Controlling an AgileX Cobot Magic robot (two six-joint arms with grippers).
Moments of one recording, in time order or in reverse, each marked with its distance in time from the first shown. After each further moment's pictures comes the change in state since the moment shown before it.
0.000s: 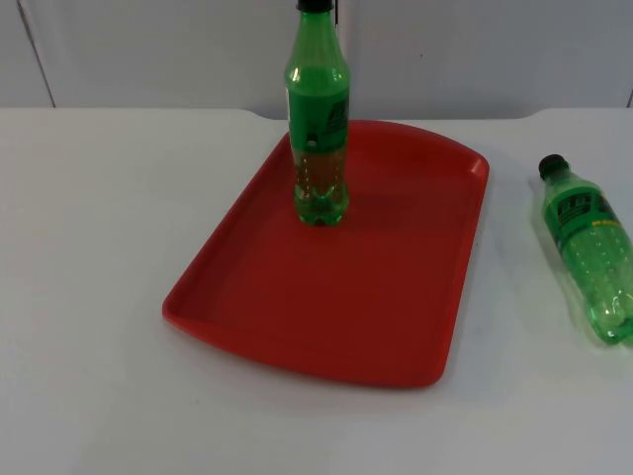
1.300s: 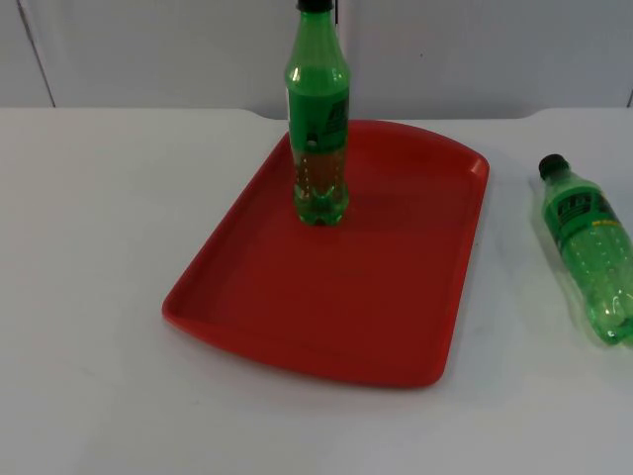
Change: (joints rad) right arm 0.000 0.964 -0.495 0.045 -0.153 0.000; left arm 0.000 0.000 0.000 -0.002 0.000 0.000
